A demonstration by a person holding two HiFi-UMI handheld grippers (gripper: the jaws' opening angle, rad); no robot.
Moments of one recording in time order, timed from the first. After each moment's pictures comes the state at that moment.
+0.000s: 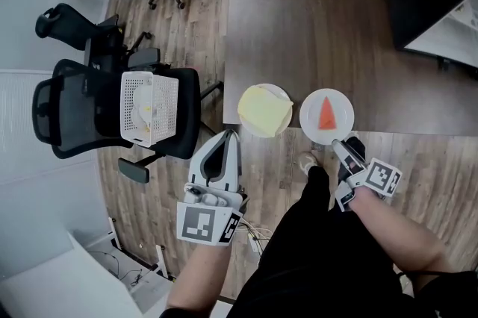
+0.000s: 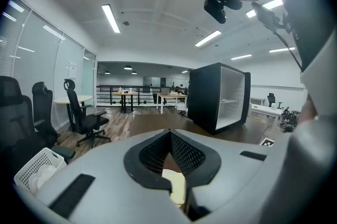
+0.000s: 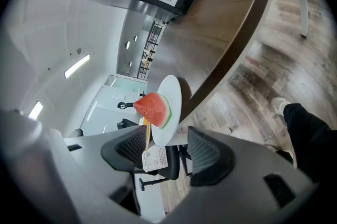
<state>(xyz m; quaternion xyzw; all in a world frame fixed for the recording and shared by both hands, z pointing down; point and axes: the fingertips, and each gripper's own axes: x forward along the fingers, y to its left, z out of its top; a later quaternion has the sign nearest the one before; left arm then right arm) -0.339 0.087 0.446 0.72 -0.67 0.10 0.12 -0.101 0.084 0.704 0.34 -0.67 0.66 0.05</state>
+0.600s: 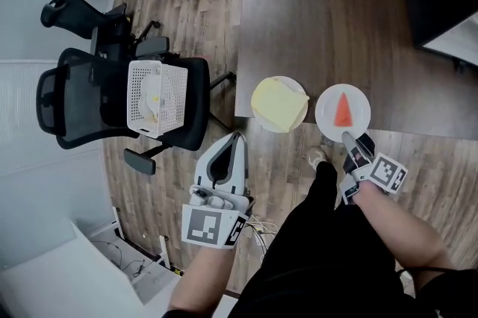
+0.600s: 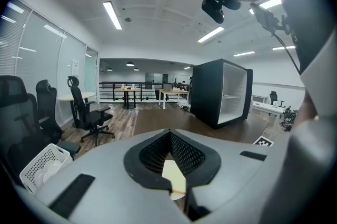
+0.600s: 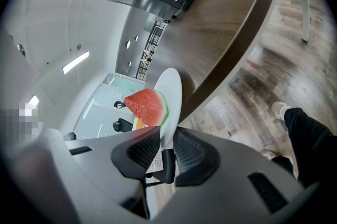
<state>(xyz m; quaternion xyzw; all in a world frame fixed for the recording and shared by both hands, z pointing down) -0.356 0.106 0.461 0.71 -0.68 0.11 0.14 -0.125 0.075 0.718 0.35 -0.68 0.65 0.05</state>
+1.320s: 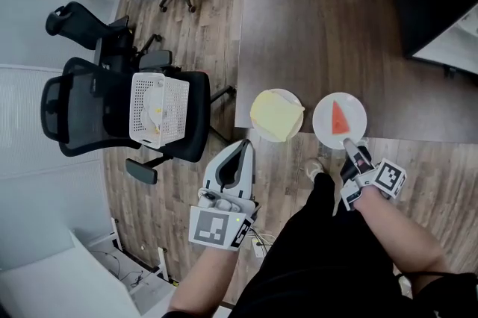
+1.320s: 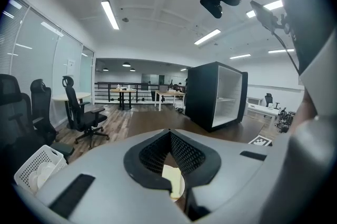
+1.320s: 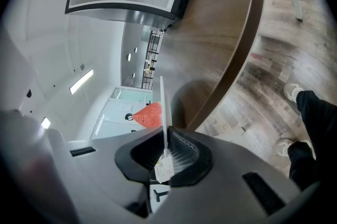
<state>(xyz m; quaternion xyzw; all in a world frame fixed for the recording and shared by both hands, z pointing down) -0.337 0.102 0.452 0.73 -0.66 0.10 0.13 -0.130 0.057 0.677 0.28 -0.67 0.68 -0.09</state>
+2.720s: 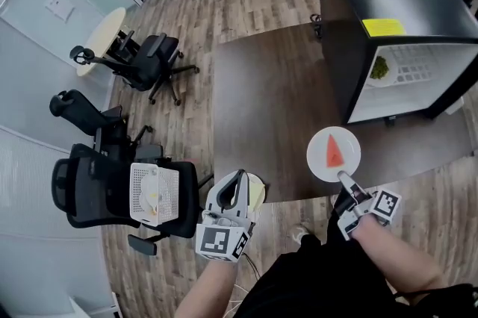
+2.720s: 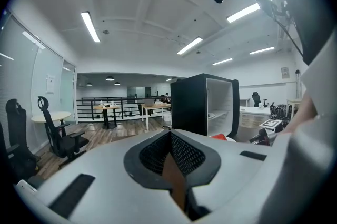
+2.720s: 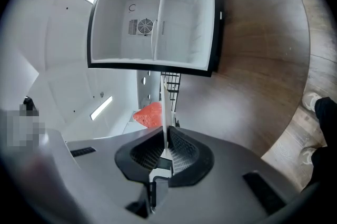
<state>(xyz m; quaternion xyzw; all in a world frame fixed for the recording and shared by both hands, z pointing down) -0.254 -0.010 0.374 0.78 -0.61 0.08 0.05 -0.019 -0.042 0.539 0.29 -0.67 0.65 -0.23</state>
